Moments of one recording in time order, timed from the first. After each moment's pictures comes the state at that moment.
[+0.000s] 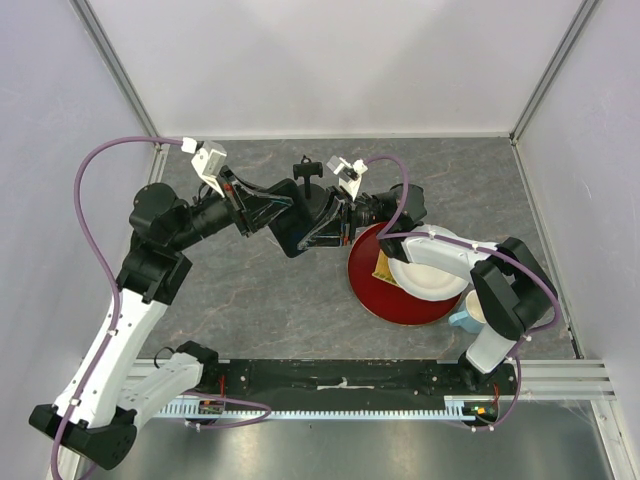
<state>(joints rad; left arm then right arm) -0.39 0.88 1.10 -0.11 0.63 -0.40 0.66 1.68 1.03 1.27 -1.18 0.95</state>
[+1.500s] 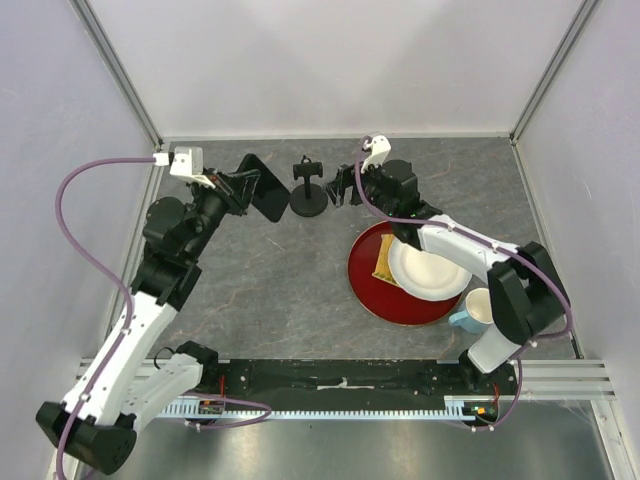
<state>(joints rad) -0.38 0.82 0.93 0.00 0.05 -0.38 0.56 1.60 1.08 0.38 -0.20 0.26</state>
